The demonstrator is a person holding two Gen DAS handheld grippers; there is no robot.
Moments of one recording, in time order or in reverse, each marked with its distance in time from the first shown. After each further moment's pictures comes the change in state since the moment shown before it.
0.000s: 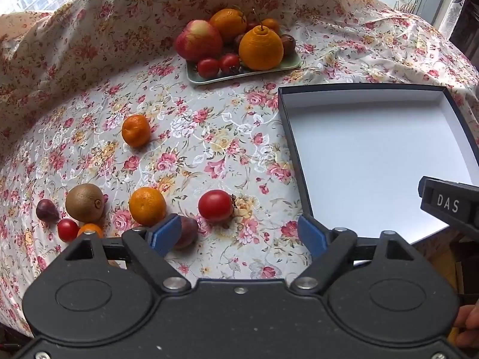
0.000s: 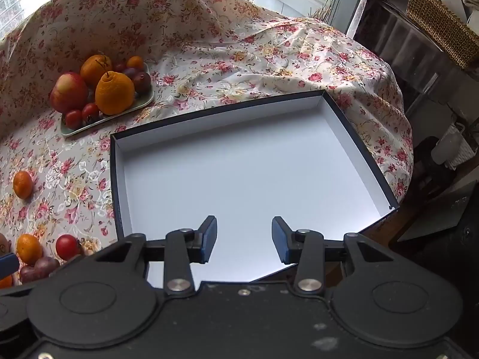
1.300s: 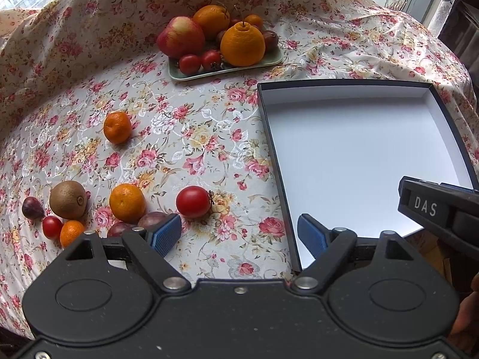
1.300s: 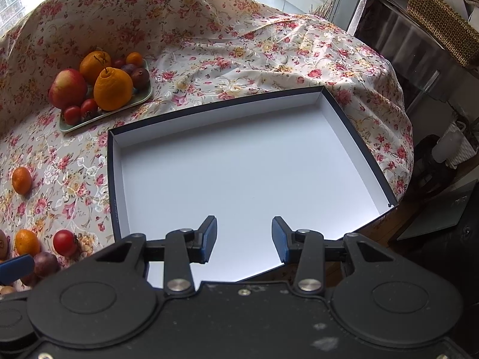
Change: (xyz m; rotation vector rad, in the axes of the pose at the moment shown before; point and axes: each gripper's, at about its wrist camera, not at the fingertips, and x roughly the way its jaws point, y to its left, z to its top) left arm 0.002 -0.016 0.000 0.017 0.015 -0.065; right arm 0.002 -0.003 0.002 -0.002 0.008 -0.007
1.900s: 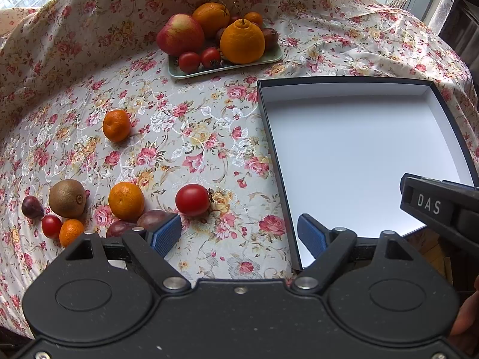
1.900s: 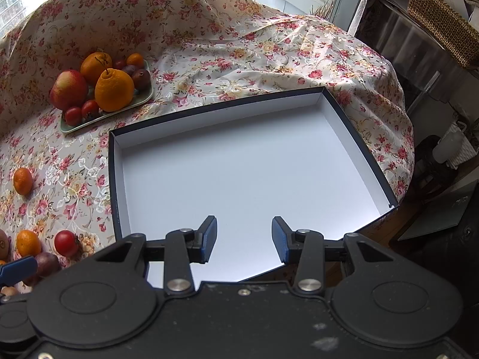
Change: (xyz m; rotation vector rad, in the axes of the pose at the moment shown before) left arm 0.002 0.000 -0.001 0.001 0.005 0.001; right arm -0.001 0.001 0.001 -0.001 0.000 0.005
